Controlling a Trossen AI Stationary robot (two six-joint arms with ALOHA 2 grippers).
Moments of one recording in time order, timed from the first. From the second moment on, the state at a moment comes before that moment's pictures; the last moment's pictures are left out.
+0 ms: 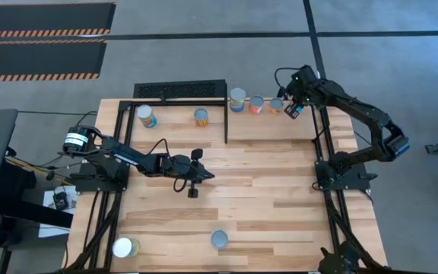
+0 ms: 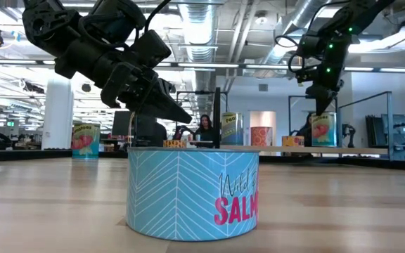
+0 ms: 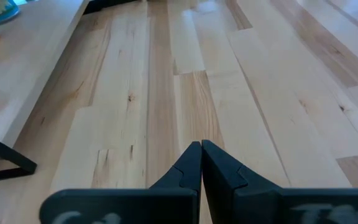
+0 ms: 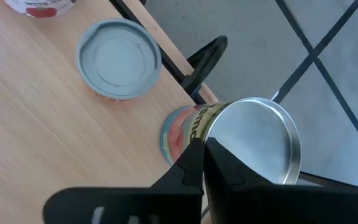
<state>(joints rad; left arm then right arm) -0.06 1.61 0.58 0.54 -0.07 0.15 -0.99 1.33 1.02 -0.70 0.26 -0.36</state>
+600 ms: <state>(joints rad) -0.06 1.61 0.58 0.54 -0.07 0.15 -1.02 1.33 1.02 -0.72 0.21 -0.33</state>
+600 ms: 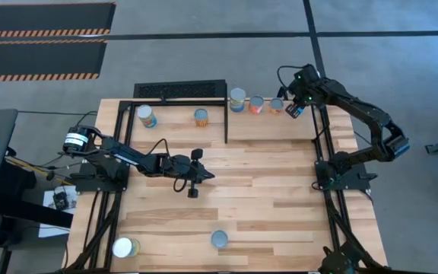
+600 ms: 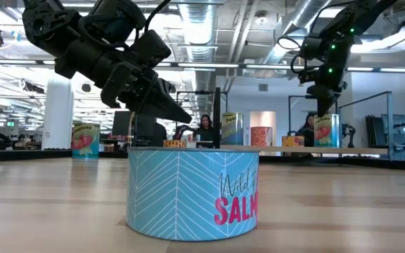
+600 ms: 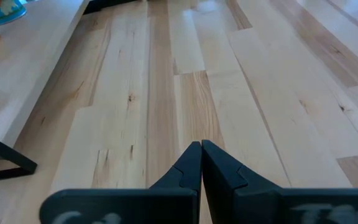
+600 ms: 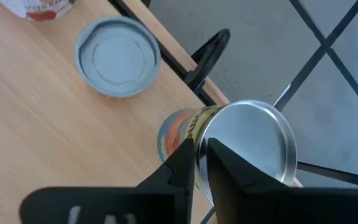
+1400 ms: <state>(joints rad) -0.06 1.61 0.58 0.54 -0.02 0.17 -0.74 0.84 0.72 -0.29 -0.01 -0.22</state>
